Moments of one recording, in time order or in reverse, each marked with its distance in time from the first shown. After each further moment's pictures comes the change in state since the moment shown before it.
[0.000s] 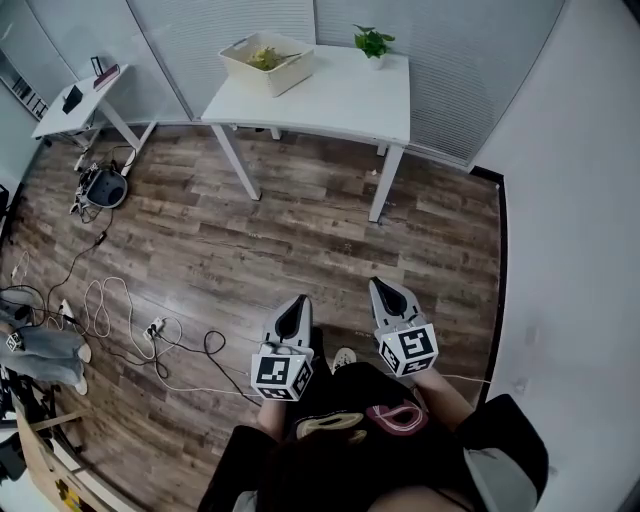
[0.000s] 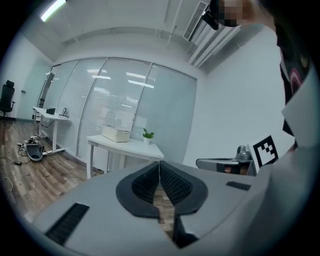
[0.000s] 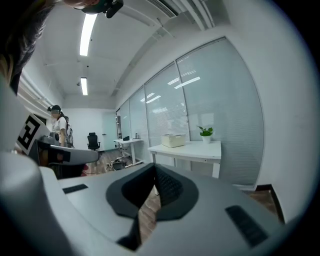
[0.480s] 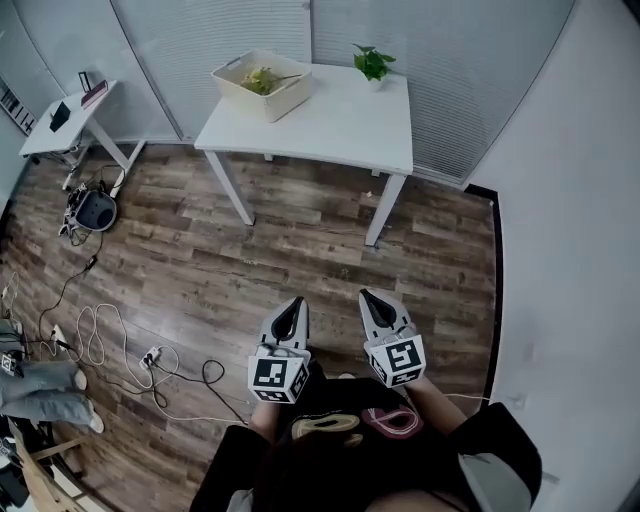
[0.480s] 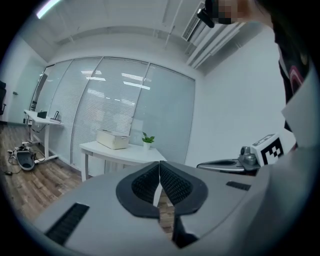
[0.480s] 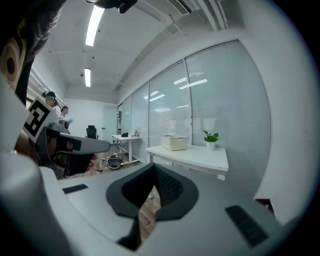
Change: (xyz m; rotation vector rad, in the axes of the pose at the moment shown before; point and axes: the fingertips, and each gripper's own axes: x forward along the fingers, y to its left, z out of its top) left arm 0.079 0.064 0.043 0.045 -0.025 -0.052; right arm 0.093 0.001 0.022 -0.099 0.007 -0.010
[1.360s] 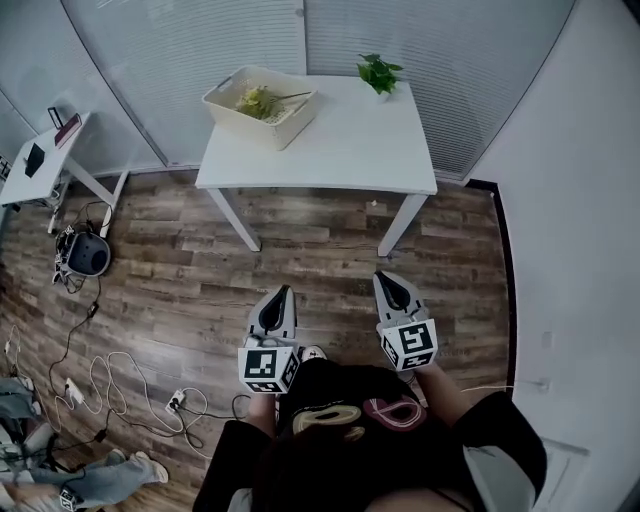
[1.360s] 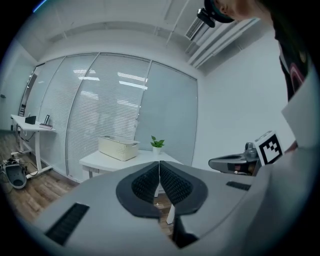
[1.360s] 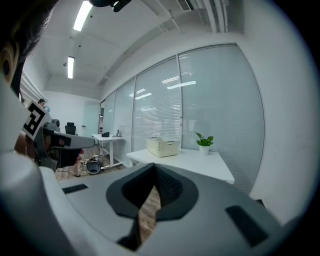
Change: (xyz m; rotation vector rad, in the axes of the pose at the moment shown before) left arm 0.092 0.193 0.067 0.059 -0.007 -0.067; right arm 0.173 -0.017 0.050 0.009 0.008 -0.205
